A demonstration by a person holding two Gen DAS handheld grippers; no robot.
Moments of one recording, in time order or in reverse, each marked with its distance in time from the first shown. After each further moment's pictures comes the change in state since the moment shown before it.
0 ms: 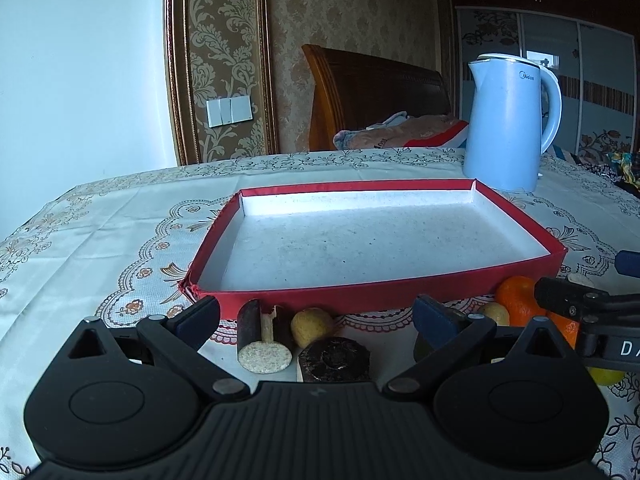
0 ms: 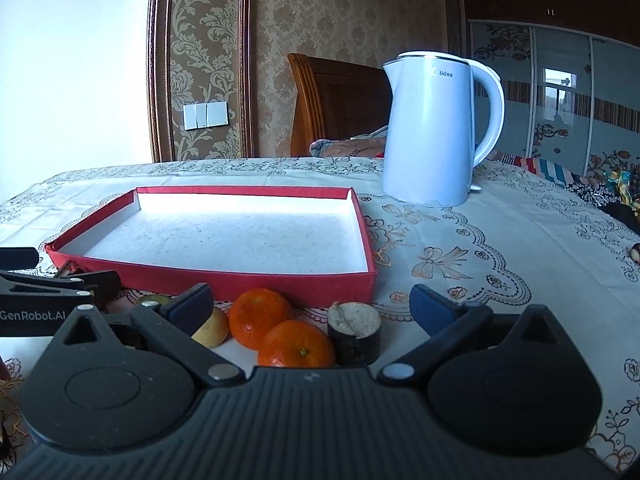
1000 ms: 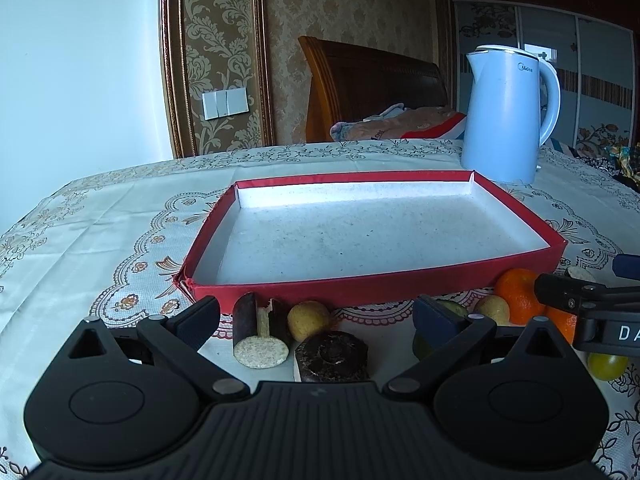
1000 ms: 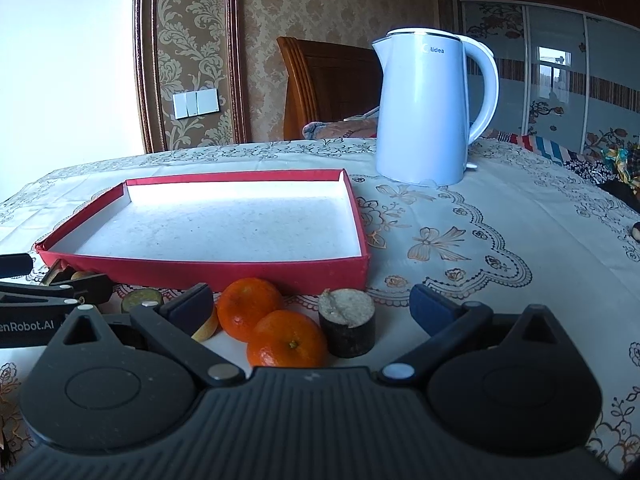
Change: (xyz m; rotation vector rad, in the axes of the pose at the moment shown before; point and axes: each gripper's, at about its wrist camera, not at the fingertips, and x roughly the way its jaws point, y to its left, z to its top) left arm 0.002 -0.001 -0.002 0.001 0.022 -0.009; right arm 0.007 -0.010 0.001 0.048 0.047 -0.007
